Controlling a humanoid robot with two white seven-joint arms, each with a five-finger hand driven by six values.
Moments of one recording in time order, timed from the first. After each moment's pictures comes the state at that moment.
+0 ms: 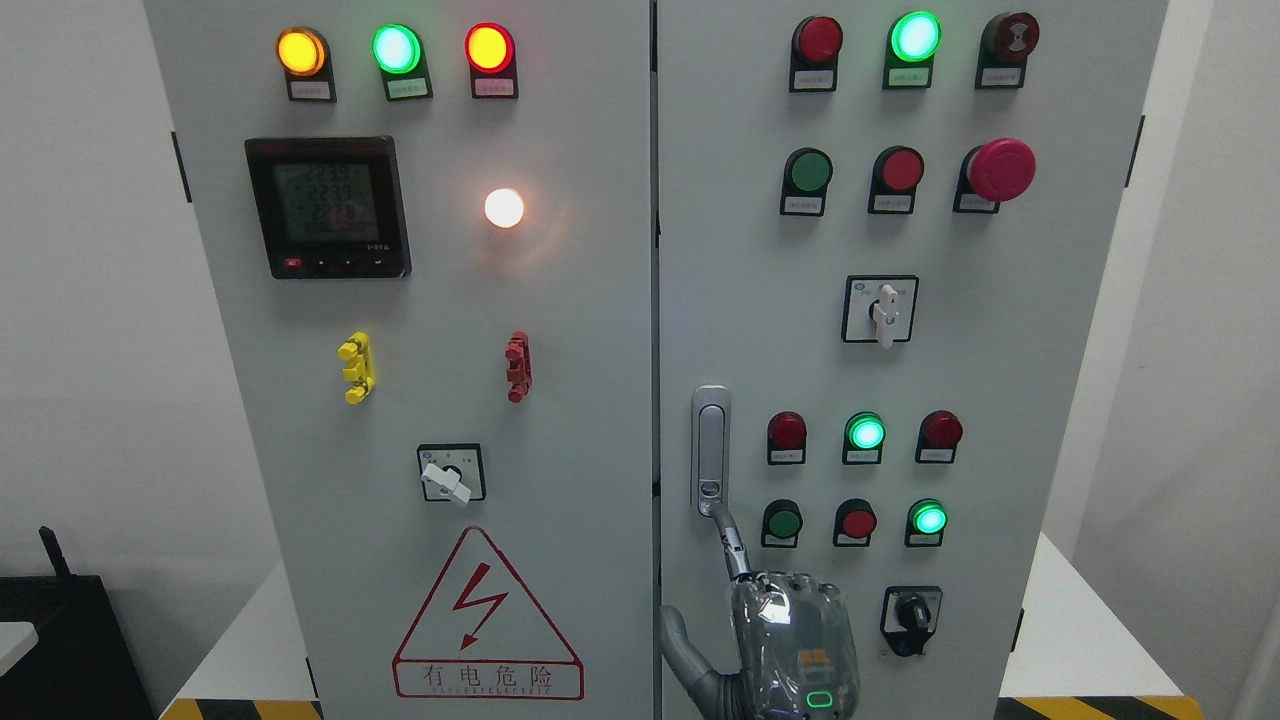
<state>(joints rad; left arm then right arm) -0.05 -0.04 0.00 0.00 0.12 -0.12 -0.14 -0.30 0.13 0.35 -1.70 1.40 0.24 -0.15</state>
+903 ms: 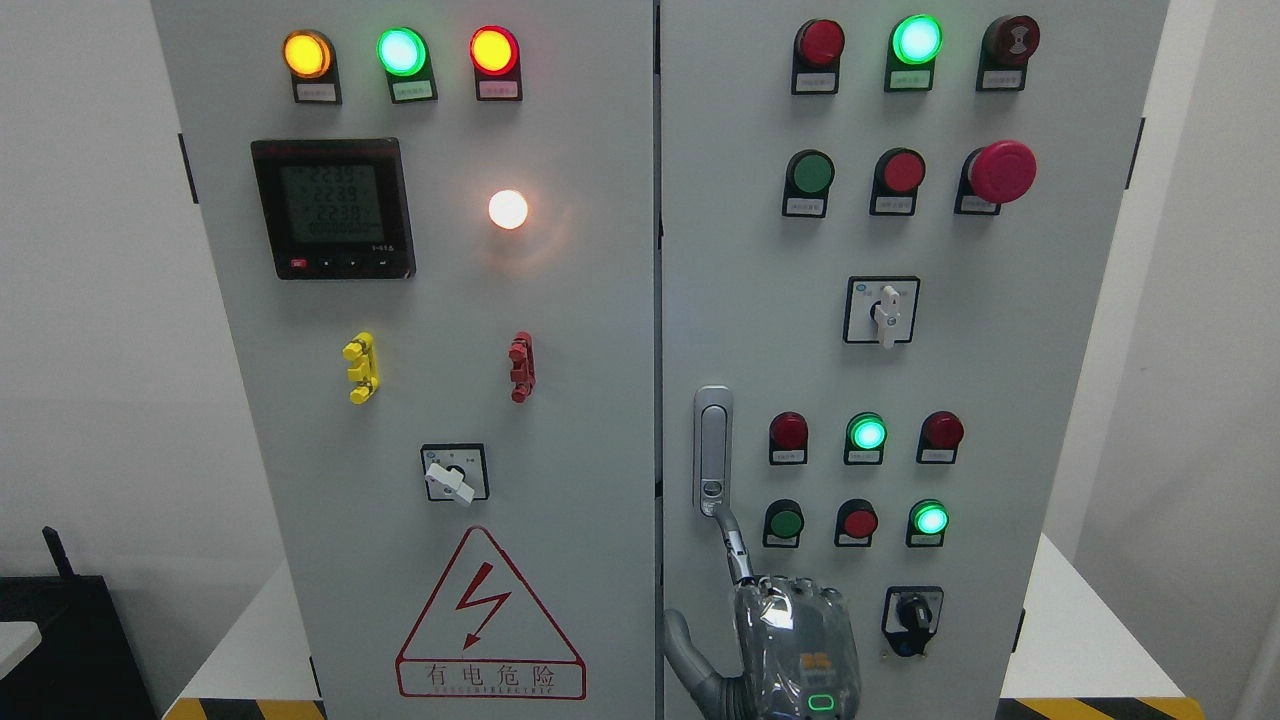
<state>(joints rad) -0.05 -0.04 0.00 0.00 0.12 -0.12 -0.14 -0.29 0.14 0.34 -1.68 1.40 0.24 -0.14</state>
